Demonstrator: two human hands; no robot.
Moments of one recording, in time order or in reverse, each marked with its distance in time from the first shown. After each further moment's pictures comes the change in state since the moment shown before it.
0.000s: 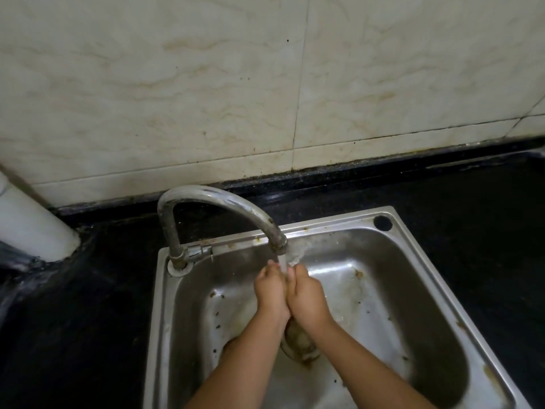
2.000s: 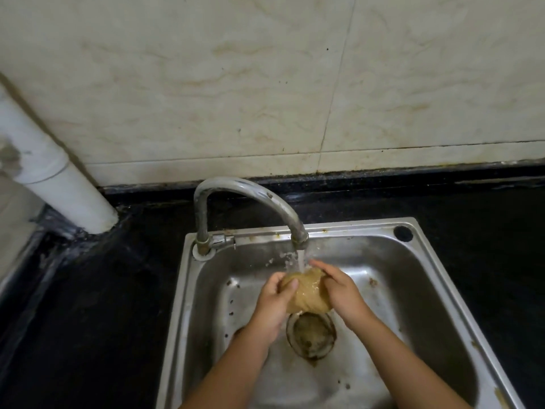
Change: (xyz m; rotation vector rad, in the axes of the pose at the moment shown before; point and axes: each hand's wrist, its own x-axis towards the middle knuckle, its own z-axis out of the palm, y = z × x) left_hand -0.017 -0.002 -0.045 0.265 -0.230 0.117; right_hand 0.003 0.018 -0.029 0.391 -0.163 0.008
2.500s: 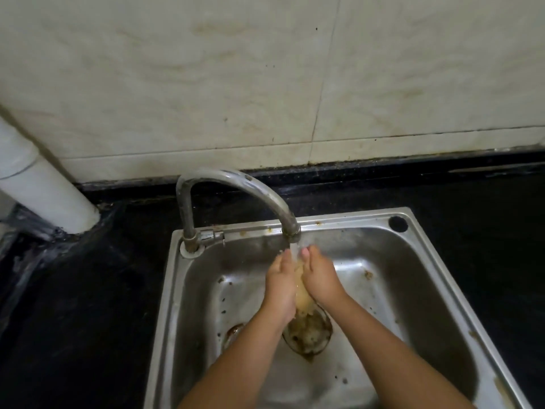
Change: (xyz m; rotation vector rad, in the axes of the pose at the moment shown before) left_hand 0.018 0.008 0.033 -0.055 0.101 -0.046; right_hand 0.022 -0.006 0.020 -0.478 0.070 -0.098
